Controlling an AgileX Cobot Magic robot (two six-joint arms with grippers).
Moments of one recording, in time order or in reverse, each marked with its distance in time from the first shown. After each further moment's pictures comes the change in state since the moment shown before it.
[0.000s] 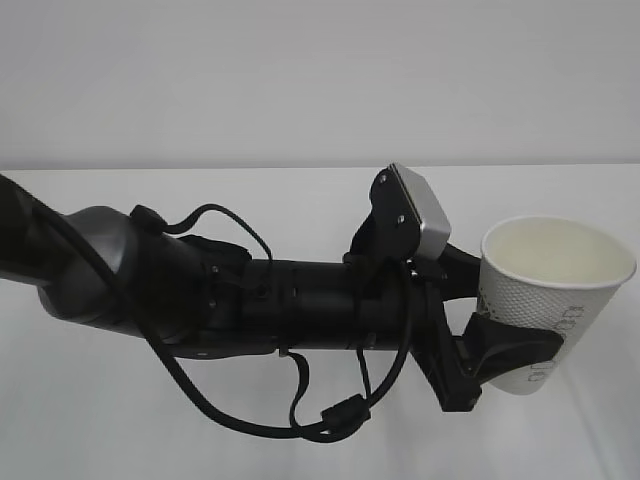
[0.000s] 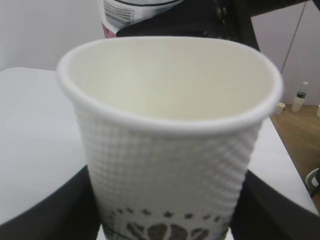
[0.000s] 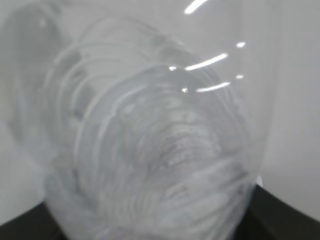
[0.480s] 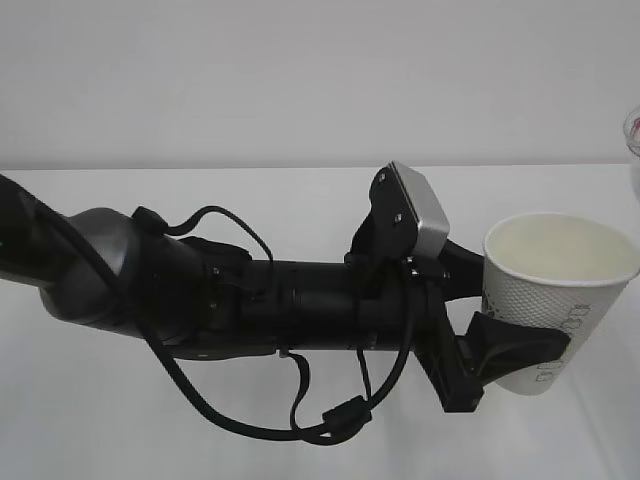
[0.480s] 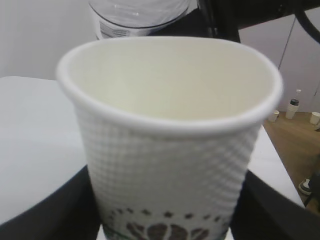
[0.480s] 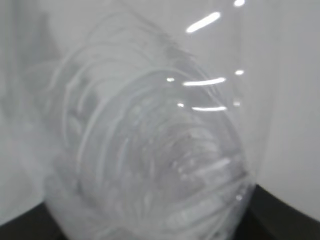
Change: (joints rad) left arm 0.000 0.004 0.000 0.000 -0.038 0.000; right arm 0.000 0.000 0.000 0.002 -0.002 -0.140
